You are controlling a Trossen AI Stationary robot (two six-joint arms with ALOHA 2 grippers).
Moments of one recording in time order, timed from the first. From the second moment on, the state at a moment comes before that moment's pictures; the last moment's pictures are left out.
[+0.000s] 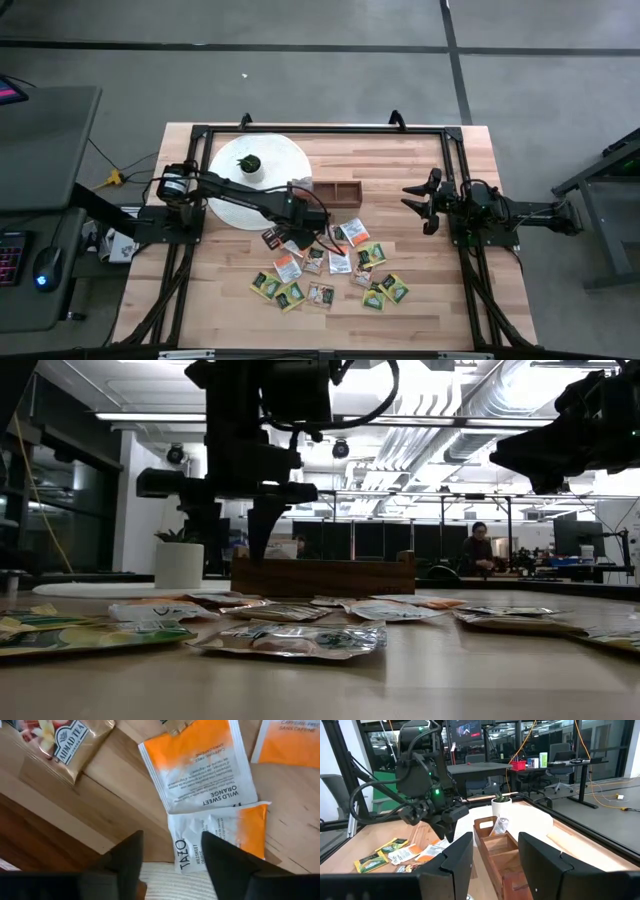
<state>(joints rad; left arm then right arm) -0.10 1.89 1.36 -0.93 -0.13 0.83 -0.05 0.03 0.01 0.06 0.15 0.10</state>
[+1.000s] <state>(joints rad) -0.04 1.92 1.36 -0.93 0.02 0.80 -0.05 0.03 0.01 0.06 0.15 0.10</state>
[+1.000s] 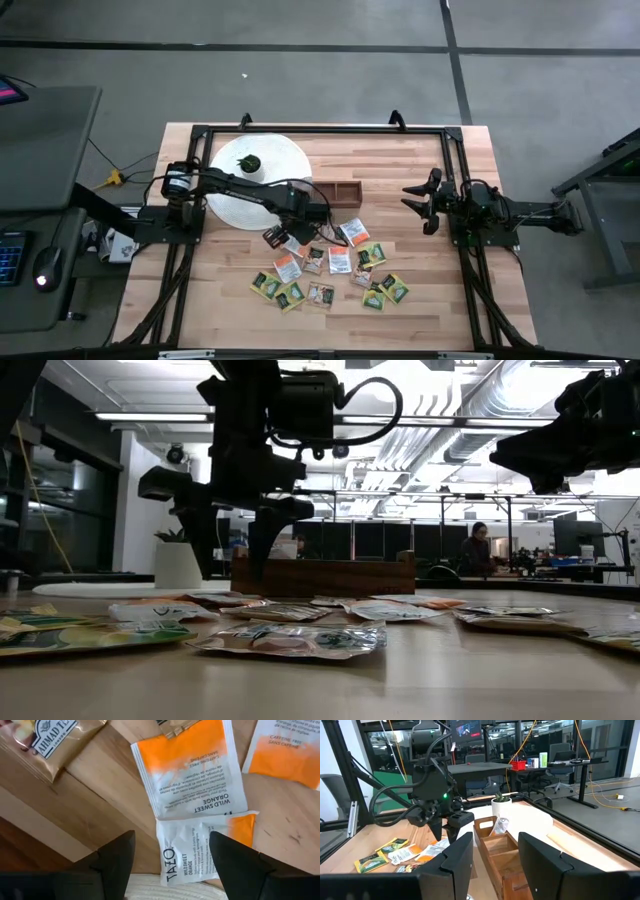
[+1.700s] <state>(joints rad) -0.02 1.92 1.27 -0.87 0.03 0.75 -0.05 0.03 0.01 0.06 0.15 0.10</state>
